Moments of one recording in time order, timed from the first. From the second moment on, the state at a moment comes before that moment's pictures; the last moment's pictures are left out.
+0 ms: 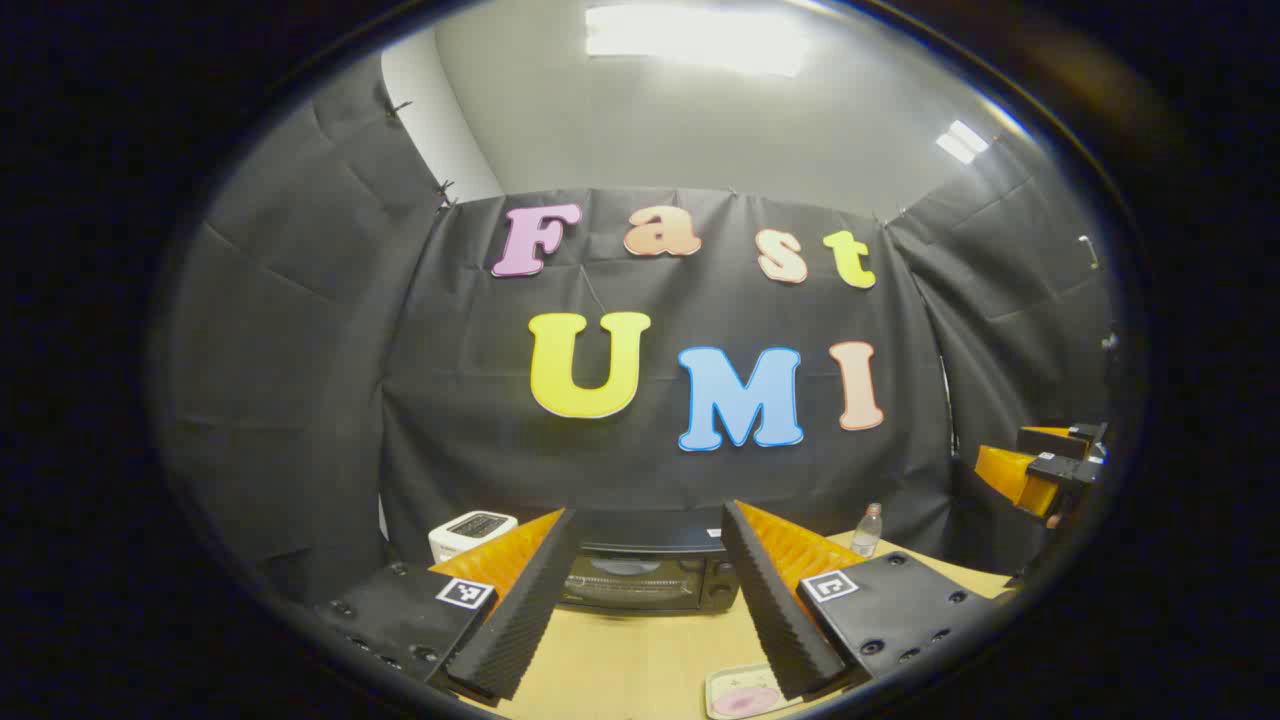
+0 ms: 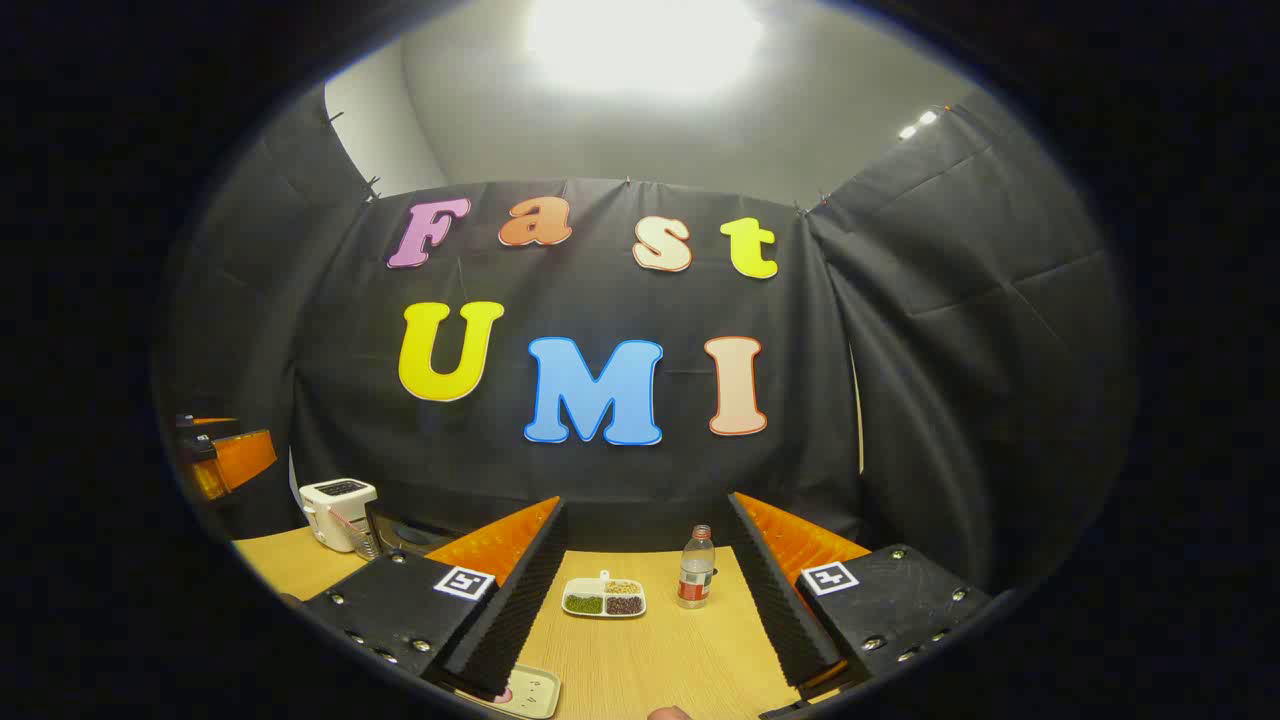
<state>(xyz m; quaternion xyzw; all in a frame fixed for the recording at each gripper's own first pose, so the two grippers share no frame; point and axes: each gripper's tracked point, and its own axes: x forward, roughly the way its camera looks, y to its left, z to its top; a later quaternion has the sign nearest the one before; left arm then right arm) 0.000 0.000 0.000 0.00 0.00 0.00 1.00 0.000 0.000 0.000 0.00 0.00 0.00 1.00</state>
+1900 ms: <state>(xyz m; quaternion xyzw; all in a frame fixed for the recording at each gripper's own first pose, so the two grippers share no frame) 0.205 -0.011 -0.089 0.03 0.05 -0.02 1.00 0.061 -0.035 -0.065 0.00 0.05 -0.05 1.00</state>
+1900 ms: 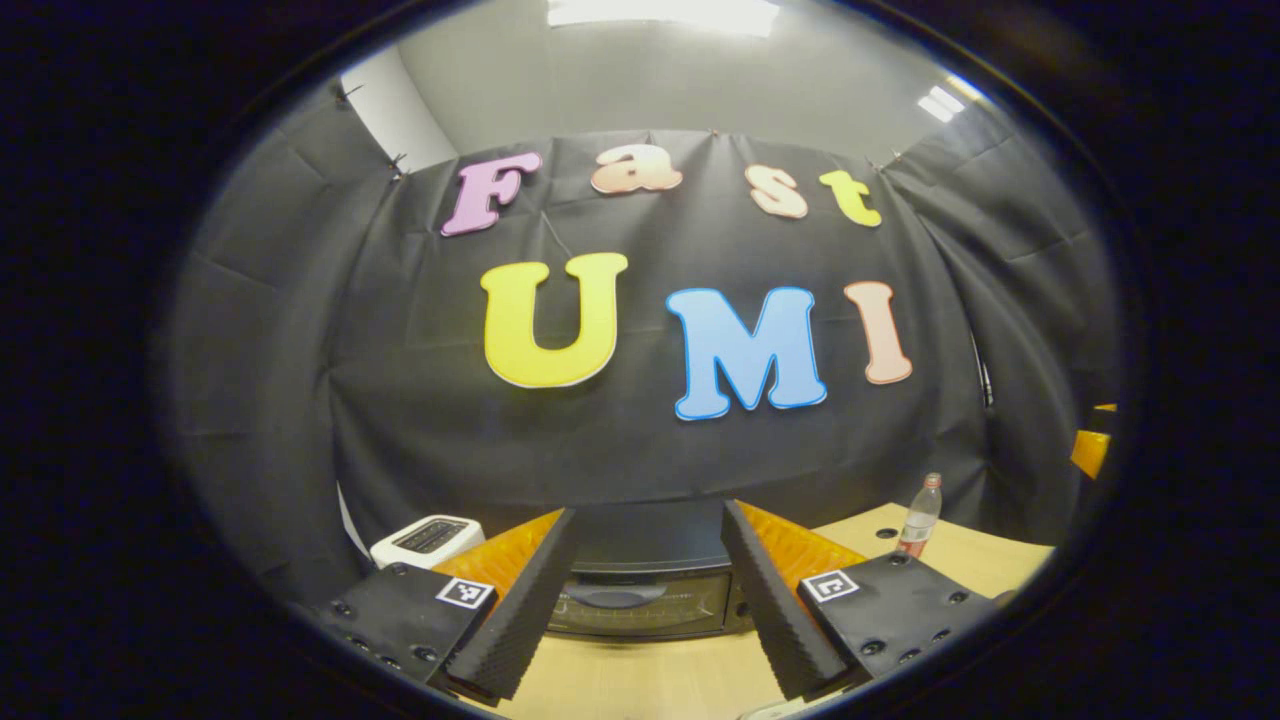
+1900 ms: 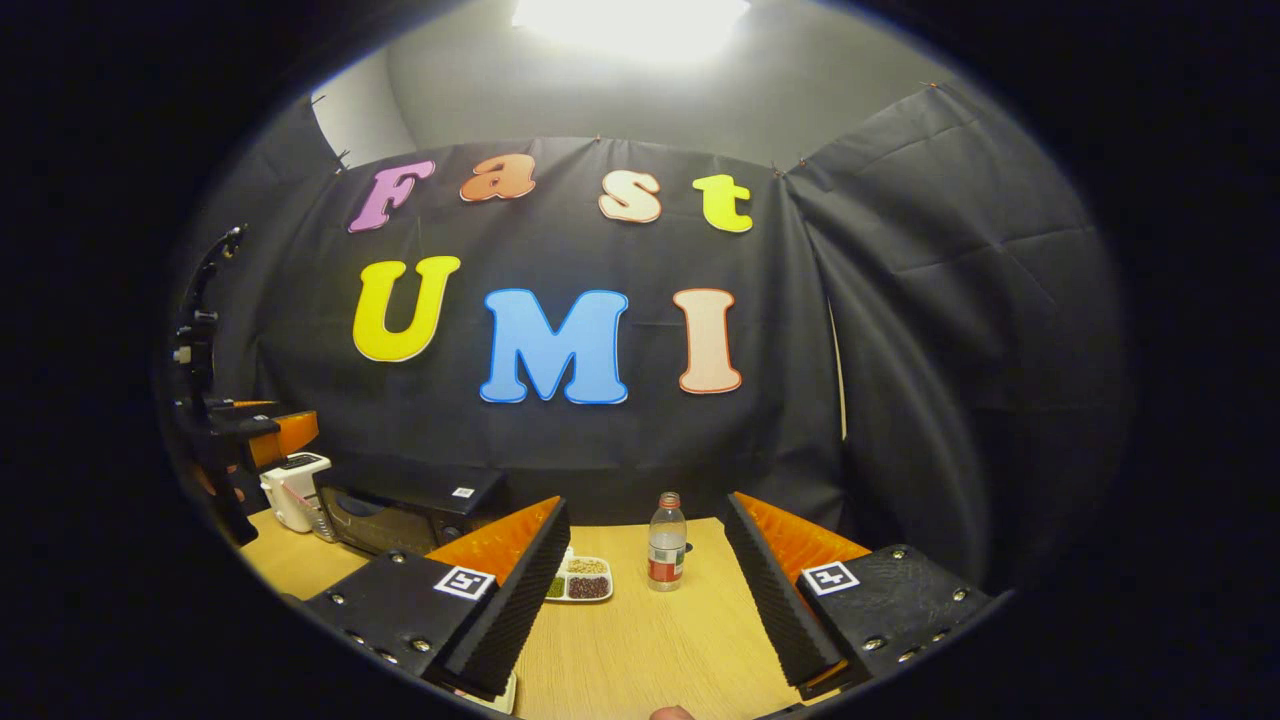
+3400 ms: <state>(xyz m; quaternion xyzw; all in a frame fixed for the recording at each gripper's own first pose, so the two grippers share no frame) 0.306 0.031 -0.276 0.02 0.15 -0.03 0.99 0.089 0.020 -0.100 -0.09 0.12 -0.08 0.98</state>
